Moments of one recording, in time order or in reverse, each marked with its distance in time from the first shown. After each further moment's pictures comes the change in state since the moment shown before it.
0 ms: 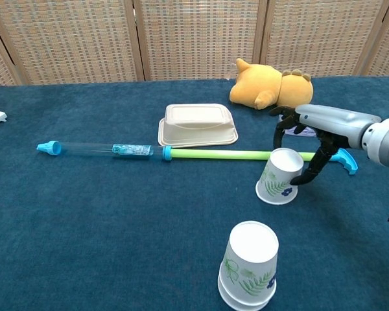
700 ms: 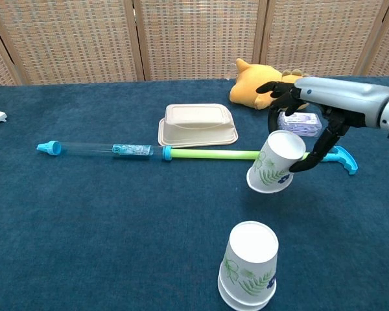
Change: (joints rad) left arm 0.008 -0.008 -0.014 0.006 0.008 -0.007 0.015; right arm -0.006 0.159 -0.030 -0.189 -0.180 0.047 0.096
